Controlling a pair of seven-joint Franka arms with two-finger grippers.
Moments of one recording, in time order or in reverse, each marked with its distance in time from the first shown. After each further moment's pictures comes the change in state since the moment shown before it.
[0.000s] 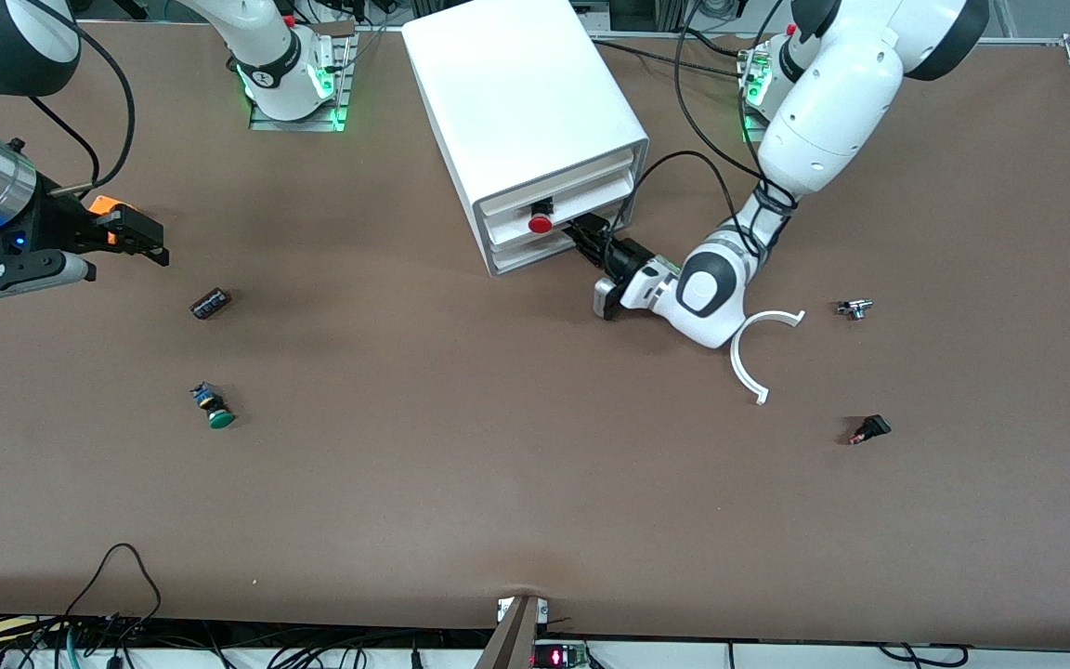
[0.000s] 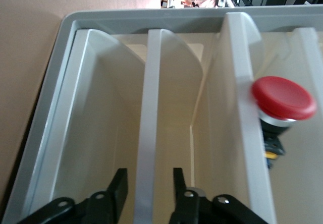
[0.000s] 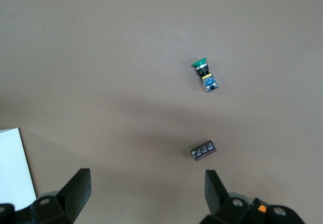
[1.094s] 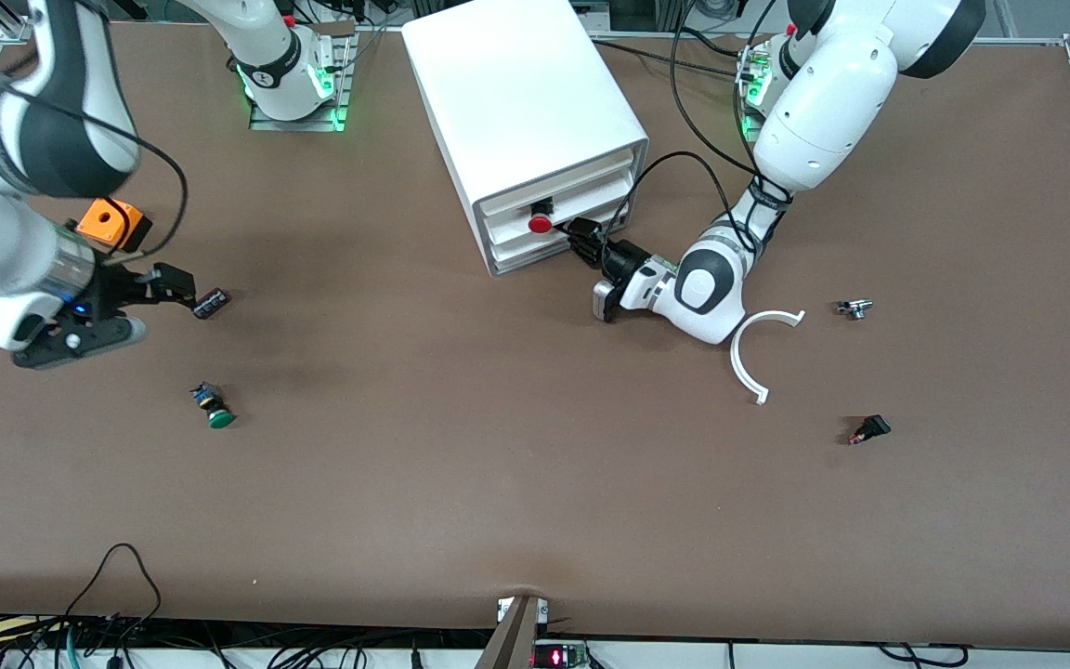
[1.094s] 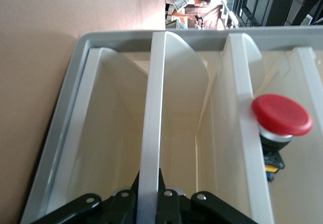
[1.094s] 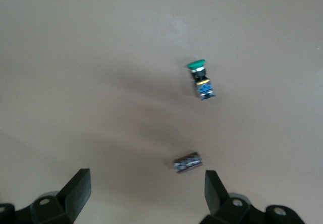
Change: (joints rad) left arm 0.008 -0.006 0.015 0.005 -0.031 0.019 -0.017; right arm 0.001 0.232 0.005 0.076 -0.065 0.050 -0.143
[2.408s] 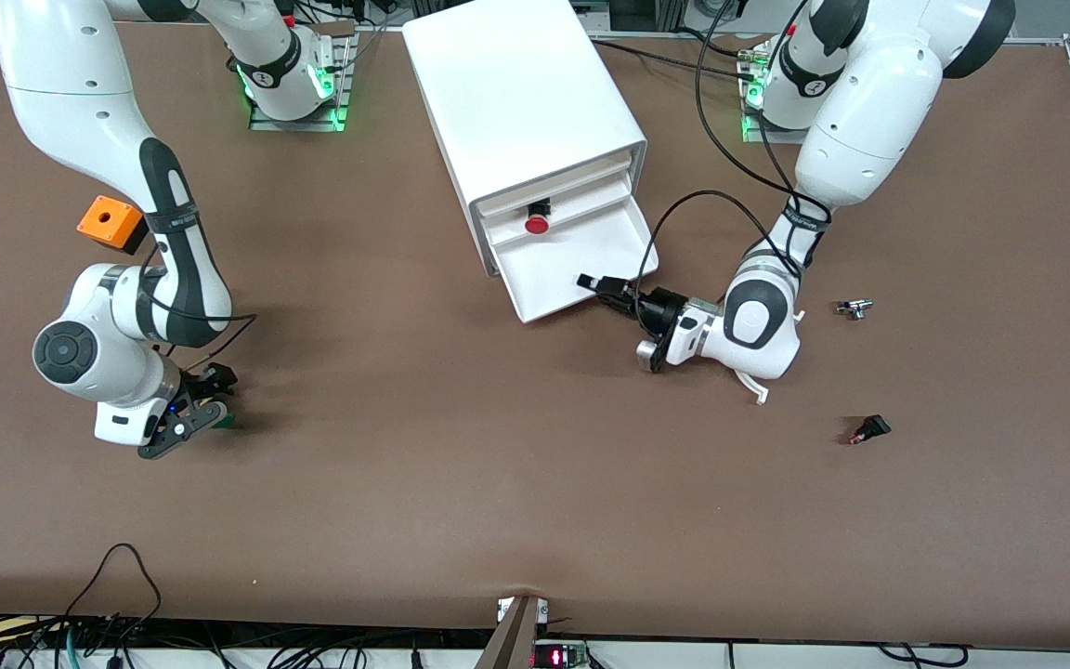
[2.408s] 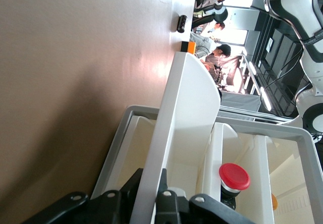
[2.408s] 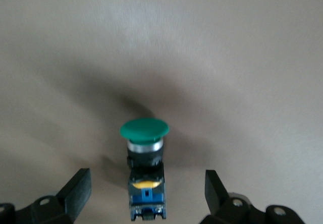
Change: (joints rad) left arm 0.082 0.000 0.067 0.110 -0.002 0.038 -0.214; right arm -0.101 0.428 -0.003 -0.023 0.090 0.524 -0.390
